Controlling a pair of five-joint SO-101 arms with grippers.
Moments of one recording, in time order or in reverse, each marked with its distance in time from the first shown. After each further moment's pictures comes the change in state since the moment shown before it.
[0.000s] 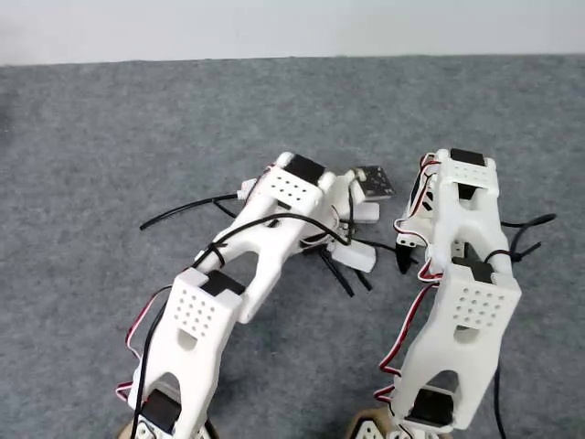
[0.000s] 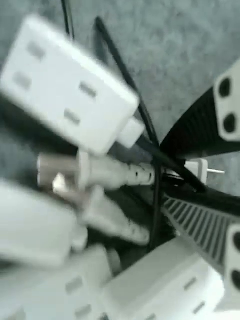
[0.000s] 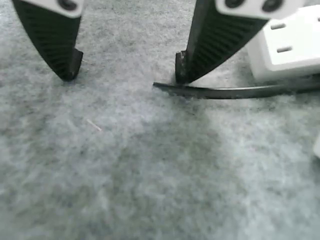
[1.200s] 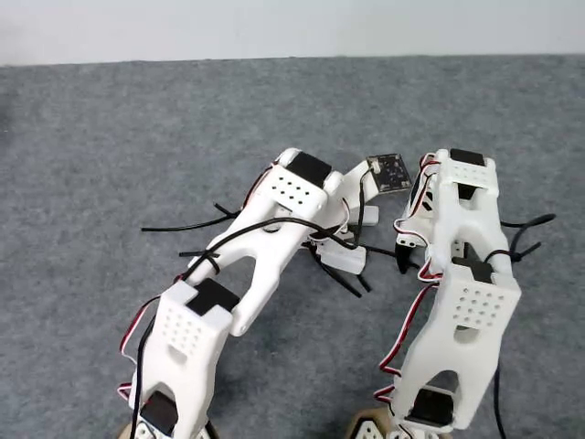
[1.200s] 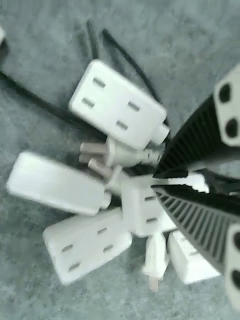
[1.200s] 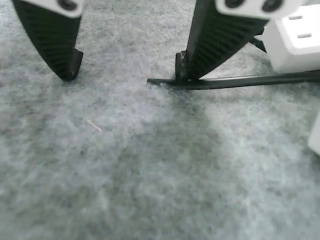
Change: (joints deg) left arm 2.5 -6.9 3.1 -2.3 0.0; right arm 0.0 0.0 0.0 0.0 0.0
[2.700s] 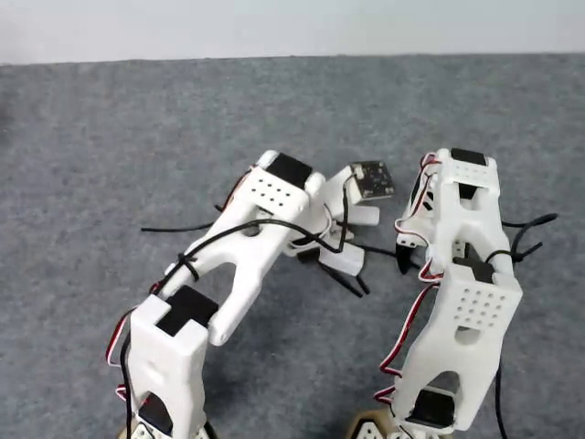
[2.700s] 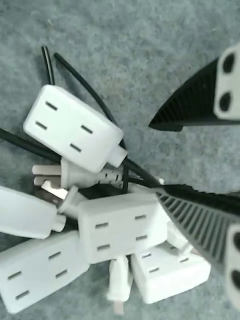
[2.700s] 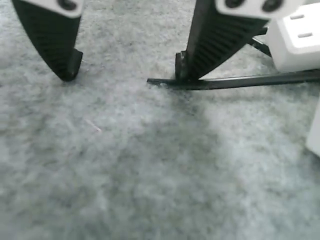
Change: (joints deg) left arm -2.5 -13.5 15.5 -2.7 -2.8; right arm 0.0 0.0 0.0 0.1 0.0
